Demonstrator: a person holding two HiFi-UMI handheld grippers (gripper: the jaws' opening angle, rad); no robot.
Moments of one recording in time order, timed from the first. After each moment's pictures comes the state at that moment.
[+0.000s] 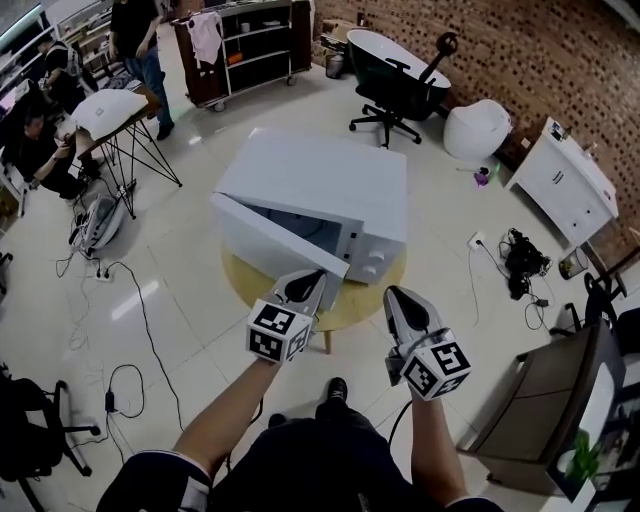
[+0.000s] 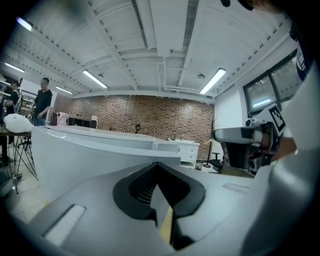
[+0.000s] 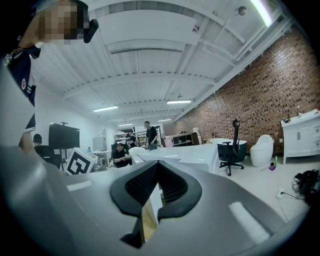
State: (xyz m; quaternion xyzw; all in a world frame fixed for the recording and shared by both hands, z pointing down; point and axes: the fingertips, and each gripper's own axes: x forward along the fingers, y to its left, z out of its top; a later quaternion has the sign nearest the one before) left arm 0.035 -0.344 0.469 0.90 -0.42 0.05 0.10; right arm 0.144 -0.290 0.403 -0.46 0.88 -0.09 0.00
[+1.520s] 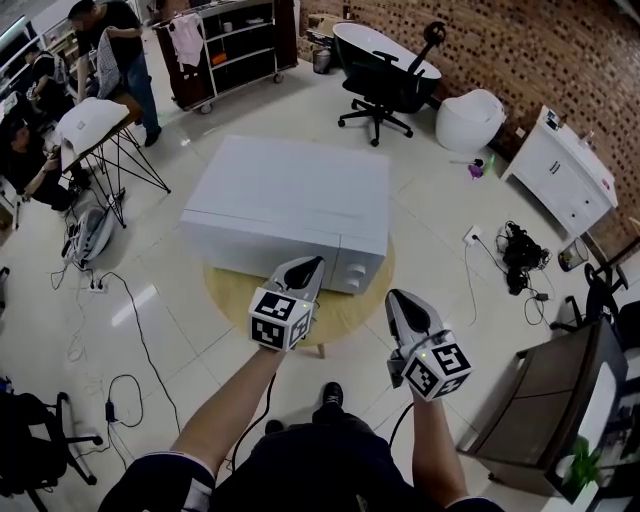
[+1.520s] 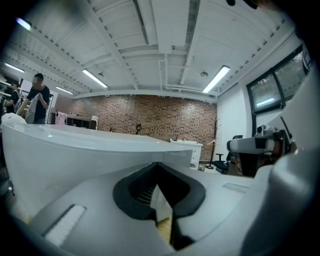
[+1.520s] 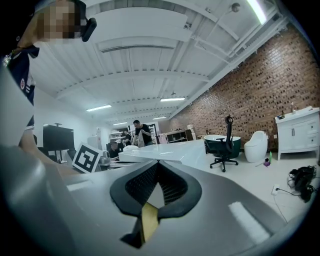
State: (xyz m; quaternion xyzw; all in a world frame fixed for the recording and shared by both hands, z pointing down) left arm 0.078 -0.412 0.468 0.90 -0.43 0.05 0.10; right arm 0.197 -0.329 0.424 -0.48 0.87 -0.12 0.00
